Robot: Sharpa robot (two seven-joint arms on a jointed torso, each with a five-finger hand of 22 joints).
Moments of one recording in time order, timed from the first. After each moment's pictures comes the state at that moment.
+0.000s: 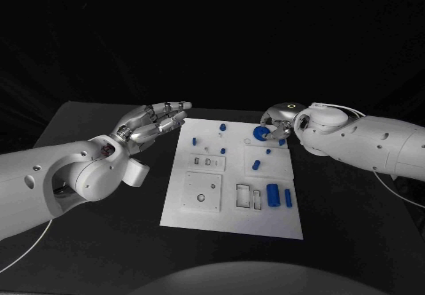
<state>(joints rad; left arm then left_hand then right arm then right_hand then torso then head) 1.34 -0.96 -0.23 1.71 -0.13 -0.16 0.43 1.54 0.22 -0.25 0.29 0.45 0.49 0.14 0.27 0.06 0.08 0.12 0.32 0.04 0.04 0.11 0.11 0.02 0.16 0.06 0.29 0.04 0.03 1.29 -0.72 -0.20 1.15 -1.60 -0.19 -0.10 1.27 -0.09 0.22 0.14 0.49 0.82 0.11 0.15 0.64 1.47 0.04 1.57 1.31 1.46 -0.01 1.57 1.31 0.03 1.46 0.11 1.51 1.31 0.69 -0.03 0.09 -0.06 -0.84</state>
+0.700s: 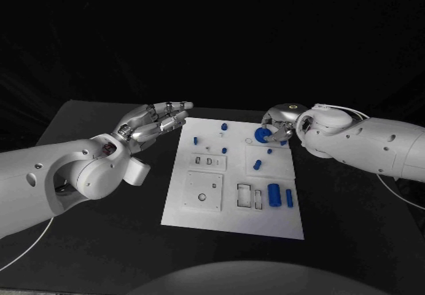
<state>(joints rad) 1.34 -0.96 -0.23 1.71 -0.13 -0.15 0.42 1.54 0.22 -0.25 0.29 0.45 0.49 0.15 0.27 0.06 0.09 0.12 0.33 0.04 0.05 0.11 0.11 0.02 0.16 0.07 0.29 0.04 0.03 1.29 -0.74 -0.20 1.19 -1.58 -0.21 -0.08 1.29 -0.10 0.24 0.10 0.57 0.87 0.13 0.20 0.66 1.47 0.04 1.57 1.31 1.46 -0.01 1.57 1.31 0.03 1.46 0.11 1.51 1.31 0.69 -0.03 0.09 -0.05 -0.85</state>
